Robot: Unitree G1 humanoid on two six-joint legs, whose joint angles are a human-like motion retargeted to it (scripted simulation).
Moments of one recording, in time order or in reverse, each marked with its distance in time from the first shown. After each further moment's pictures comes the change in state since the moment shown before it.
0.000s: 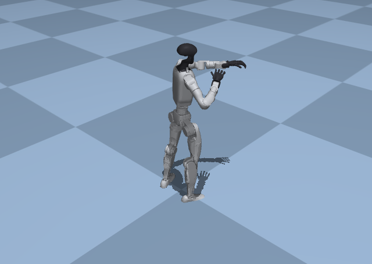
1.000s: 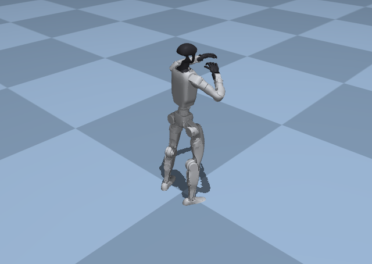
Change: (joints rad) left arm 0.382 0.439 0.229 -0.267 -0.146 -0.088 -0.075; right arm -0.267 0.121 0.235 0.117 0.065 -0.045 0.028; waist 0.148 -0.053 -0.021; left_leg -0.010 -0.037 -0.151 -0.009 0.003 0.022; right_leg 0.083 -0.065 -0.151 0.004 -0.039 0.000
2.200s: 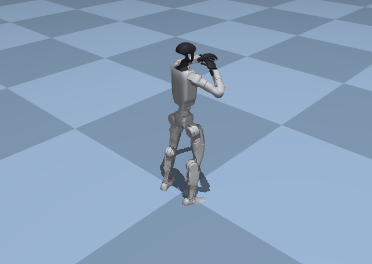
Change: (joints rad) left arm -0.065 0.108 -0.122 -0.040 0.123 -0.009 -0.029; right arm -0.090 0.002 -0.016 -0.084 0.137 0.007 0.045; waist -0.010 -0.052 -0.005; left_leg -0.002 0.018 0.024 -0.009 0.004 0.010; right_leg -0.032 0.019 0.019 0.023 -0.002 0.000
